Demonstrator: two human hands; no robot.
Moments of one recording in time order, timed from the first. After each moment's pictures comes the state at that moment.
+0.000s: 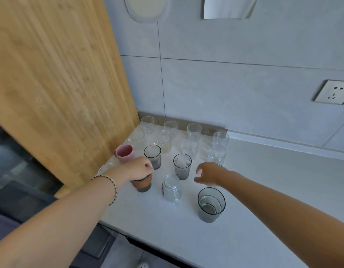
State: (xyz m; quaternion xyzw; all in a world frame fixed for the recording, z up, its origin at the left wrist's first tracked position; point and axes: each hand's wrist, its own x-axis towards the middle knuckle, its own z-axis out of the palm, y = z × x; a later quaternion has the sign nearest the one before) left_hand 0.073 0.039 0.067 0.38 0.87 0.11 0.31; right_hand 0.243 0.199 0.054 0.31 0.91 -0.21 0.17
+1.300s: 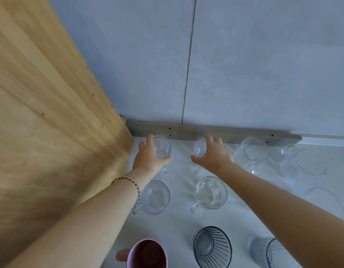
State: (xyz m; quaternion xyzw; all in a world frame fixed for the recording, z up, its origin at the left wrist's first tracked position) left_hand -0.278 0.256 -0.091 0.34 0.87 0.22 0.29; right_hand -0.122 0.353 -0.070 0.54 0.79 -0.25 0.10
